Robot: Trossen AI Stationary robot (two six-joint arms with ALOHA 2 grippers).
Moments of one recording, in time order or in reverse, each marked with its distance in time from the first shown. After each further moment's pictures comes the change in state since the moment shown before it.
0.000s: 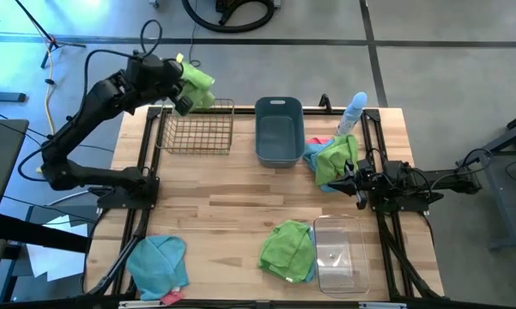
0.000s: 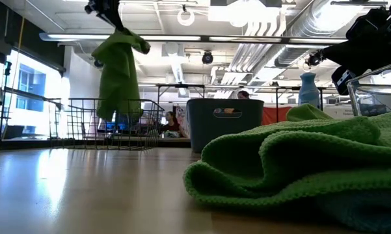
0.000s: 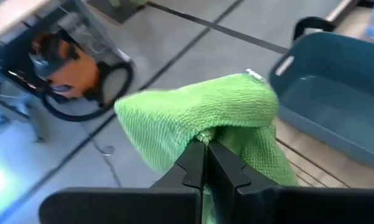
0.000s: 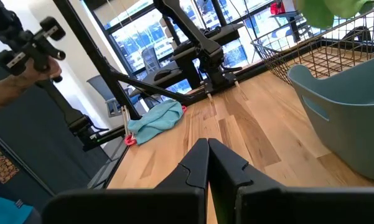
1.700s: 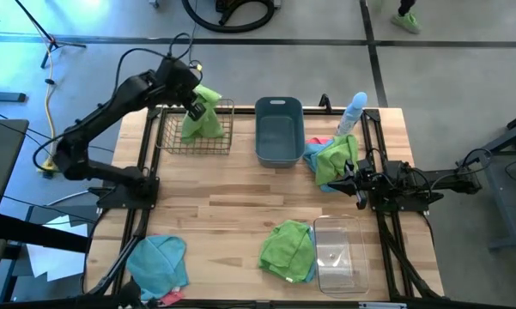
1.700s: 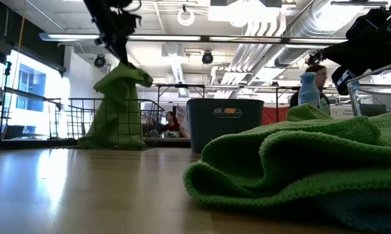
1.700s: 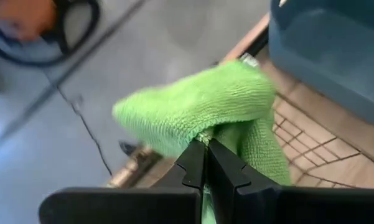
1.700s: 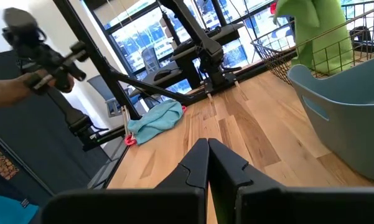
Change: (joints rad) left arm 0.097 0.182 -0.092 -0.011 0.107 -0.035; right arm 0.000 0.000 0.000 0.000 0.000 0.000
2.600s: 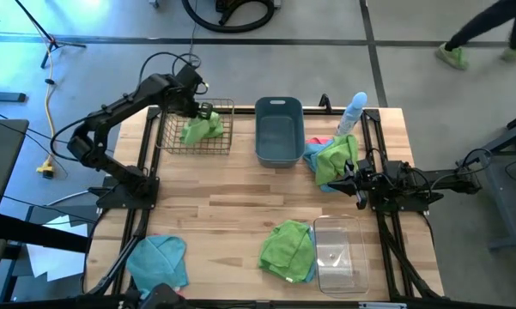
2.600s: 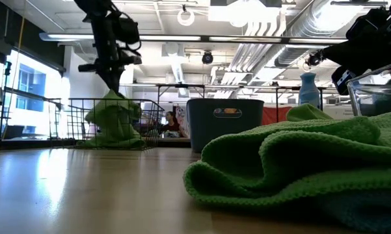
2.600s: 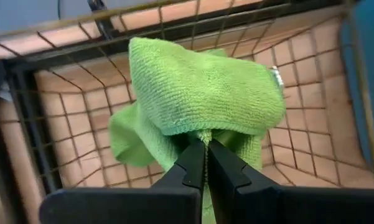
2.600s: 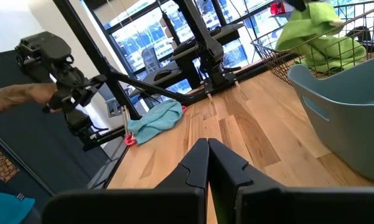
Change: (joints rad) left arm 0.047 0.162 -0.078 -0.104 0.070 -0.628; right arm 0.000 0.000 0.000 0.000 0.000 0.000
